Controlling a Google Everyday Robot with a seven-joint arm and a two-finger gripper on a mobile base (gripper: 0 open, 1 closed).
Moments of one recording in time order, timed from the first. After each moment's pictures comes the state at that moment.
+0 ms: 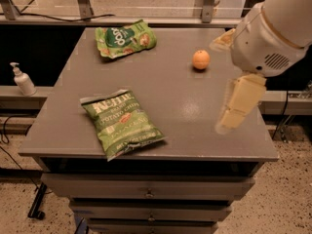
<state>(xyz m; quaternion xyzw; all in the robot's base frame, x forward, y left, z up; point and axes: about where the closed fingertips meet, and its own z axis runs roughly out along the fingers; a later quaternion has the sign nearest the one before) 0.442 -0.121 0.966 -0.67 0.71 0.04 0.23</state>
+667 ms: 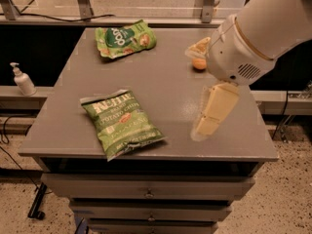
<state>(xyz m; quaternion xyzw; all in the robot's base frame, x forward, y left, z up) 0.435 -0.073 0.956 -0.68 0.68 0.09 0.25</state>
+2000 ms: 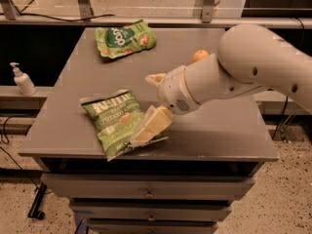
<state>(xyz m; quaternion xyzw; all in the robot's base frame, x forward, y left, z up) 0.486 0.030 0.864 -0.60 0.67 0.25 0.36</state>
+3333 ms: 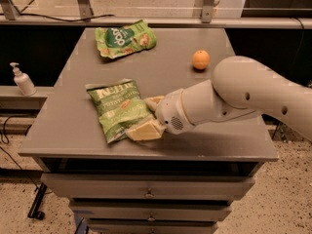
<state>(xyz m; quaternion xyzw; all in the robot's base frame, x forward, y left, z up) 0.470 0.038 0.814 -0.51 0.73 0.31 0.33</state>
